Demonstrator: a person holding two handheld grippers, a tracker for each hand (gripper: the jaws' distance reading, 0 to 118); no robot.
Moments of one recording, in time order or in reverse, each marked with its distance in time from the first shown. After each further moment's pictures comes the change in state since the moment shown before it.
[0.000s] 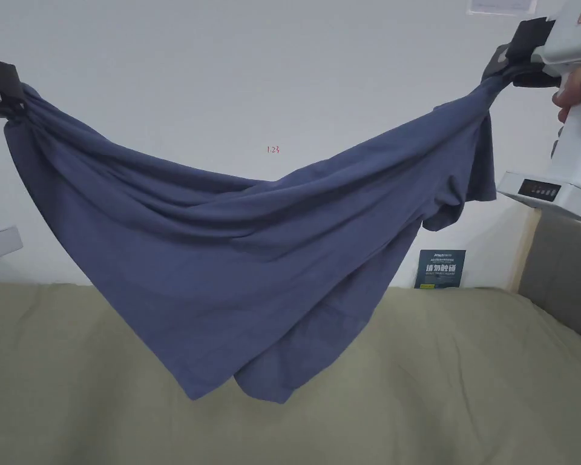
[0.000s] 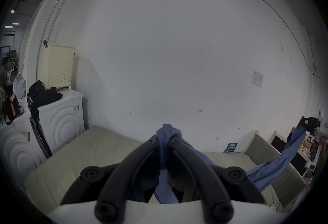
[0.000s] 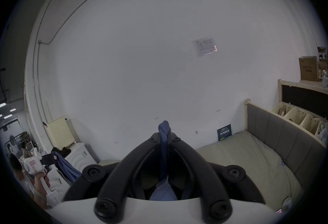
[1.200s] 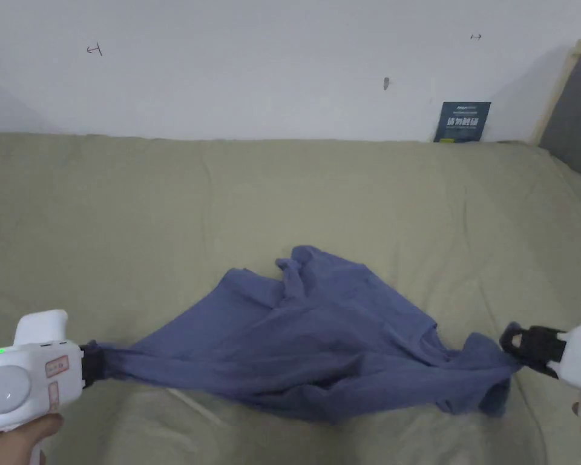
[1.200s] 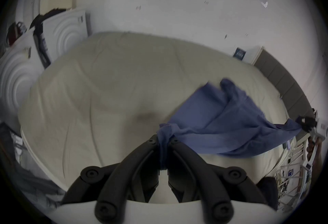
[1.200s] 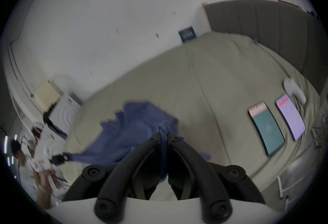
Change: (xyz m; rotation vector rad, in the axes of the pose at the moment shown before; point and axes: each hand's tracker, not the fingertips) left arm -0.086 -0.448 0.179 -0.711 0.070 -0.062; right arm 0.170 -0.460 0.224 -0.612 -0.182 -0.135
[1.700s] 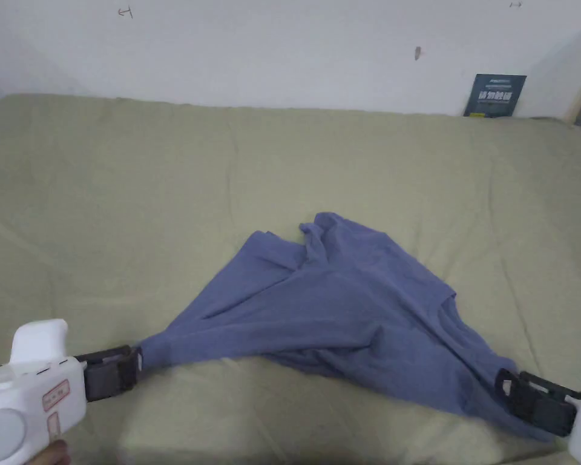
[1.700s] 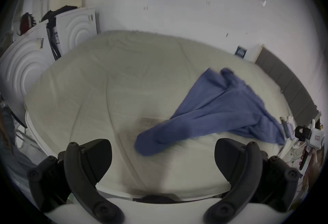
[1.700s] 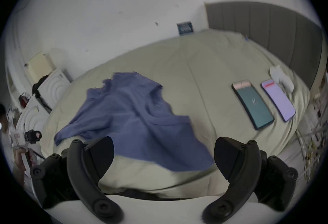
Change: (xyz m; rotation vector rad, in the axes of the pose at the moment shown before) left arm -0.009 -0.074 0.079 0.172 -0.020 0.022; right arm -0.006 -0.085 0.046 0.133 -0.020 0.187
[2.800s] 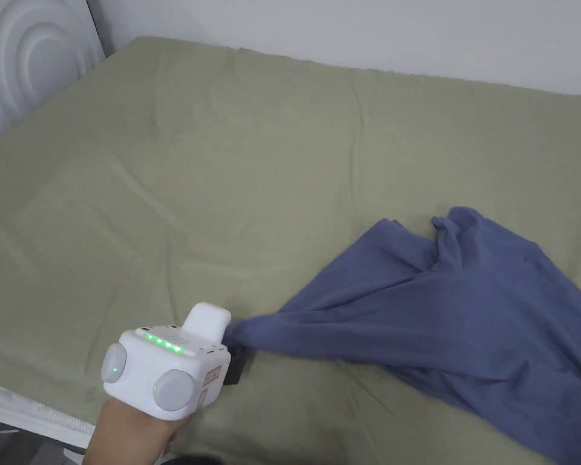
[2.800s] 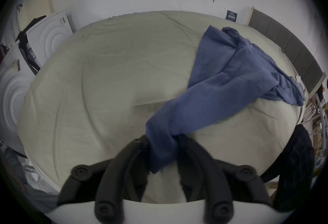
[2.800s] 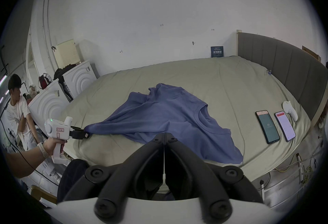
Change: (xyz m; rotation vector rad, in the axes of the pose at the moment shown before) left arm -0.041 -0.011 -0.135 -0.247 -0.049 -0.255; right arm -0.109 0.016 0.046 0.040 0.118 0.123
